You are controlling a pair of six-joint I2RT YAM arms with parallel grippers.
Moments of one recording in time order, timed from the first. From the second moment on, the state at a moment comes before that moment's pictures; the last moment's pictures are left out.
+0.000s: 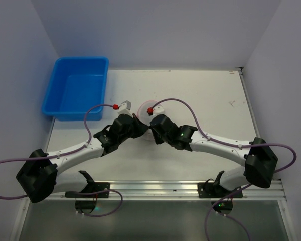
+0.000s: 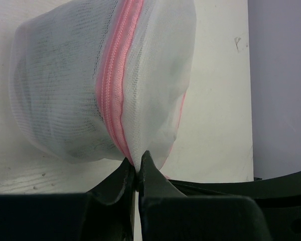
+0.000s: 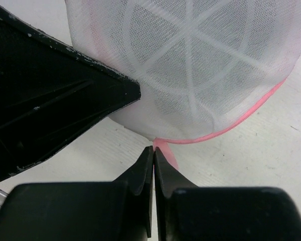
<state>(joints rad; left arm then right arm) -0.78 1.23 0.65 0.08 -0.16 -0.98 1.01 1.43 1.01 -0.37 0.33 0.42</state>
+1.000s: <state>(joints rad) -0.60 1.18 0.59 0.03 0.14 -0.69 0.76 1.20 0.76 -0.26 0.10 0.44</state>
